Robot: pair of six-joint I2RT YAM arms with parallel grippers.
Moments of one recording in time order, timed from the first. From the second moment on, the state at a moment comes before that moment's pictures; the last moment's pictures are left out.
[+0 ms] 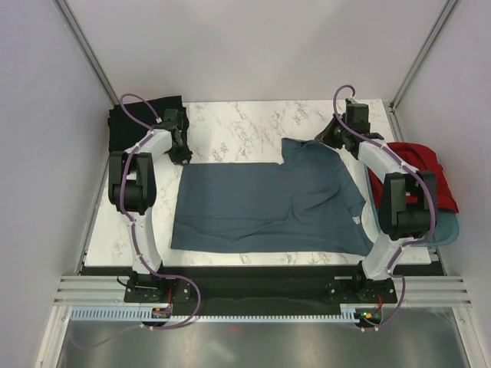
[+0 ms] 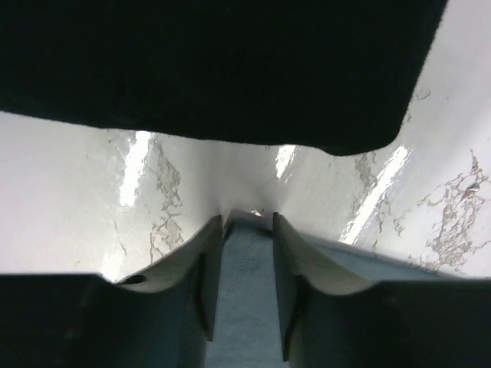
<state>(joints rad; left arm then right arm) -0.08 2.12 1.58 -0.59 -0.11 -0.46 0.06 1.79 1.30 -0.14 -0.23 0.56</state>
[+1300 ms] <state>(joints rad) -0.09 1.63 1.15 -0.56 -0.09 -0.47 0.04 0.96 0.91 -0.54 -0.09 0.55</state>
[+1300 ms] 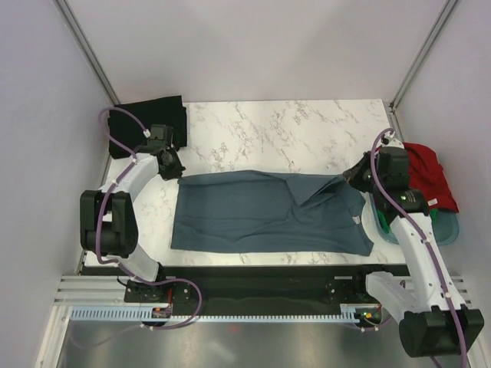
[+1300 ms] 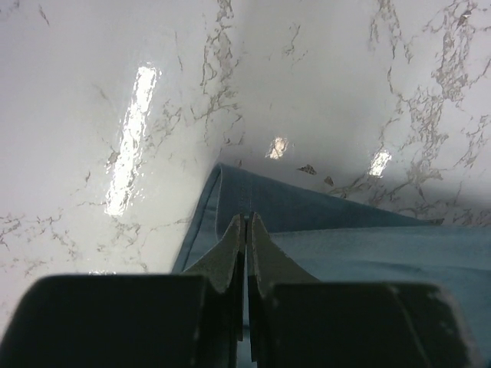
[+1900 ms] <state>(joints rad) -0.09 1.54 1.03 -0.46 -0.19 -0.47 0.04 0.68 0.86 -0.82 0.03 0.61</state>
